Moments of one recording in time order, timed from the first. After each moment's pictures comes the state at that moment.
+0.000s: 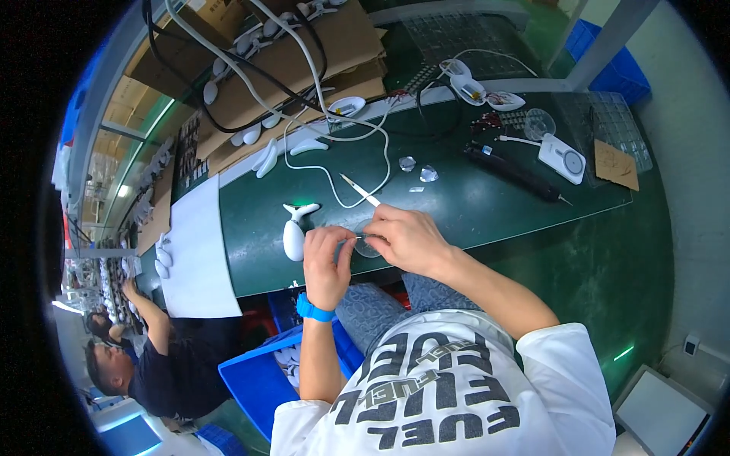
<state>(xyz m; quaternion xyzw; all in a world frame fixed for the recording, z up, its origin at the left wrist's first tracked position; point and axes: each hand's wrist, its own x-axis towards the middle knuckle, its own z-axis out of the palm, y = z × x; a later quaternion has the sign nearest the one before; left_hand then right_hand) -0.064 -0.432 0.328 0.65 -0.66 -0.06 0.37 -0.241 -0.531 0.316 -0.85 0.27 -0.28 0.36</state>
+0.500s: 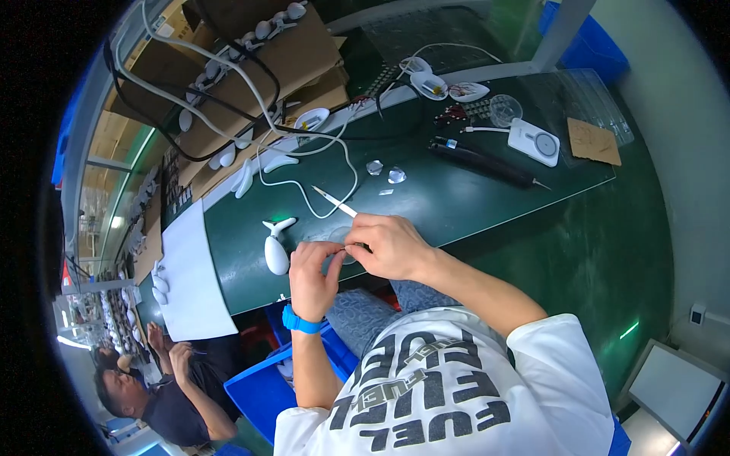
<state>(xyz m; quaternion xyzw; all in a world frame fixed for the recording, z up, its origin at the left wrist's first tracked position) -0.075 -0.435 0.338 0.64 -0.70 -0.11 0.29 -0.256 -0.528 0.313 -0.81 0.27 -0.33 0.40</state>
